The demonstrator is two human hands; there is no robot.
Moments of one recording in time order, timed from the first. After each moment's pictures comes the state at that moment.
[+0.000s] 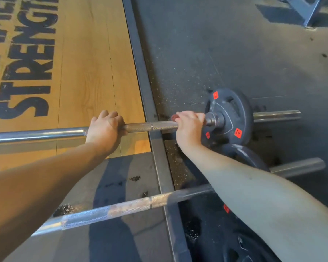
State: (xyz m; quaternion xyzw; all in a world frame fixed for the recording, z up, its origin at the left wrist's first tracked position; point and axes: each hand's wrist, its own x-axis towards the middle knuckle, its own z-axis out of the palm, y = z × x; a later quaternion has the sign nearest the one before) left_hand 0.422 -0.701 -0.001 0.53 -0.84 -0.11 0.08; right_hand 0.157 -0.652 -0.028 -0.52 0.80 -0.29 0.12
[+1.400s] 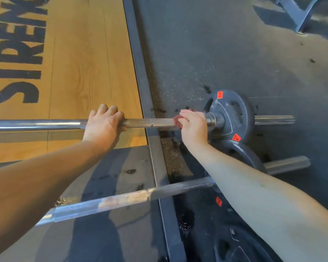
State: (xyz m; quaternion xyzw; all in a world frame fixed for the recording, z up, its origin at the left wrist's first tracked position) left_hand 0.422 -0.685 -0.013 0.51 -0.85 -0.07 0.12; right_hand 0.151 -0.623 0.003 -0.54 0.78 -0.29 0.09
